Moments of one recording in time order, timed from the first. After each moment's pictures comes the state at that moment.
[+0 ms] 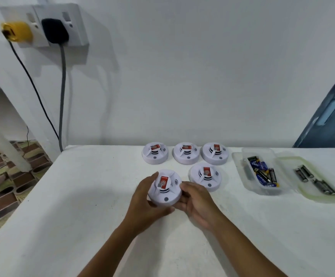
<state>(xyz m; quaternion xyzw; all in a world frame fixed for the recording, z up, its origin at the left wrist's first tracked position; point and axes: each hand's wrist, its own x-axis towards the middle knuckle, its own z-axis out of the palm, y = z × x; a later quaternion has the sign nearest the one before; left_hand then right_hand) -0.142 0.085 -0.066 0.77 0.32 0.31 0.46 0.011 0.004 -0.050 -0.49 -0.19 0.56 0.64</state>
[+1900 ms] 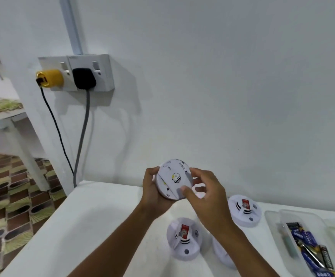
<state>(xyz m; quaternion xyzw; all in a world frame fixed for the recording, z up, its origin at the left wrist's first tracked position) -0.056 0.216 0.025 0.32 0.18 0.32 0.87 0.048 0.109 0.035 -0.63 -0.51 0.11 0.57</state>
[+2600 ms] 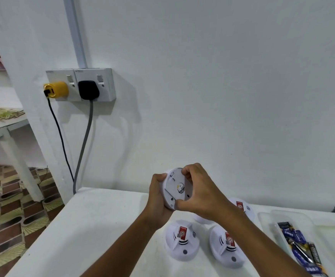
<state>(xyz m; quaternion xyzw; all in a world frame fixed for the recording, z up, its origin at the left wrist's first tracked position) -0.061 0.188 0.037 0.45 0.17 0.33 0.81 0.060 0.111 0.071 -0.65 -0.65 0.10 0.38</state>
